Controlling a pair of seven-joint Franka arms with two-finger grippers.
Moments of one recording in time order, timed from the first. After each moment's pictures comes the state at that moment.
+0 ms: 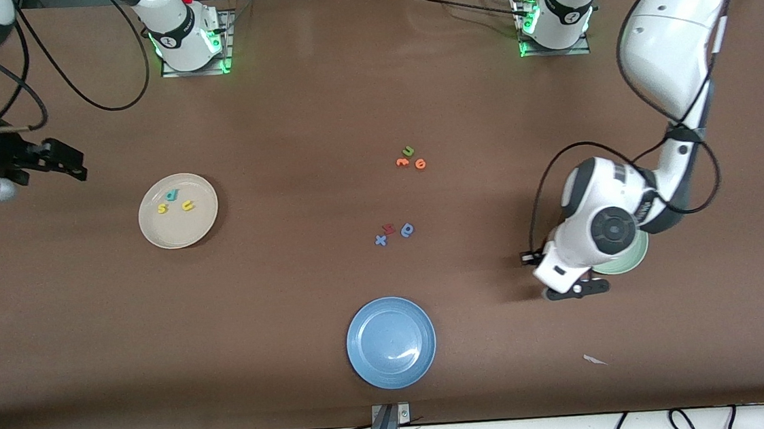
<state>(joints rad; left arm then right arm) 0.02 0.77 -0.28 -1.45 0.21 2.08 -0.37 0.04 0.00 -0.01 -1.68 -0.02 1.67 0.01</state>
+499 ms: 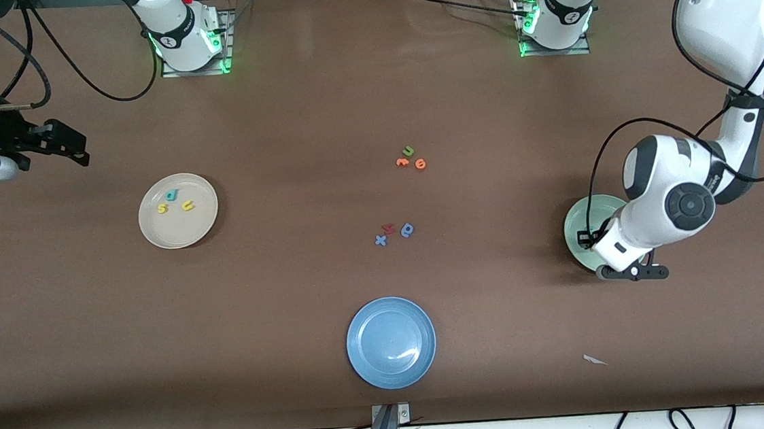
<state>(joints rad) 0.18 0.59 -0.28 -1.73 0.23 2.22 -0.14 0.00 -0.04 0.04 -1.71 -0.03 1.68 0.04</state>
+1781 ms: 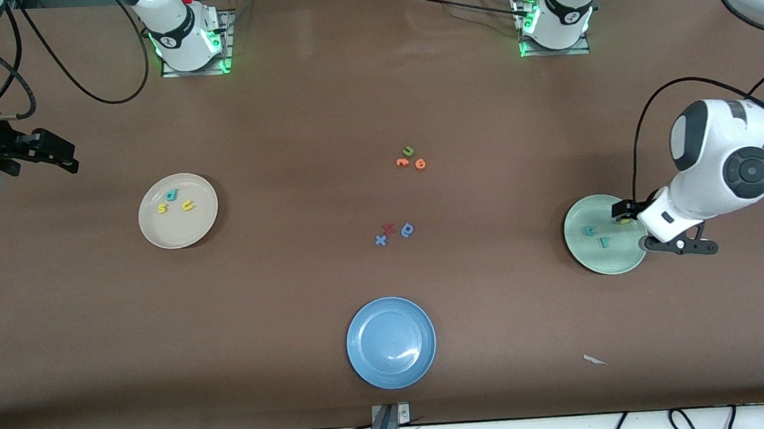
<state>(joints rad) 0.31 0.46 -0.34 -1.73 0.28 1.98 0.01 -0.01 -0.02 0.03 -1.71 -0.03 1.69 0.03</state>
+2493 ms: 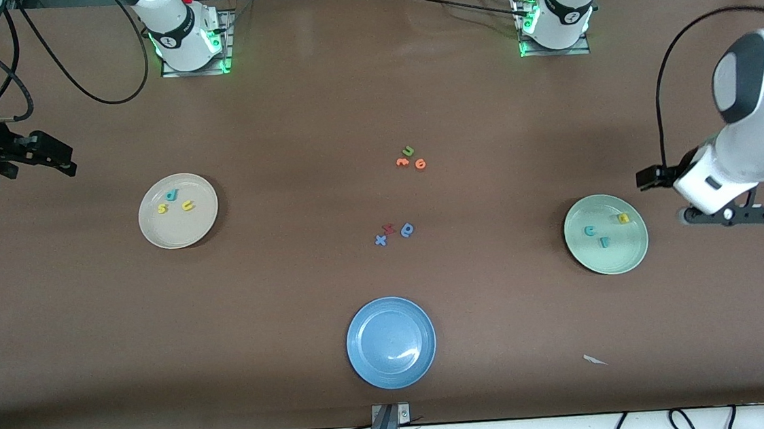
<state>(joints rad) 0.06 0.24 -0.09 -1.62 0.11 1.69 0.01 -0.01 -0.02 0.02 -1.71 -0.03 1.71 0.04</state>
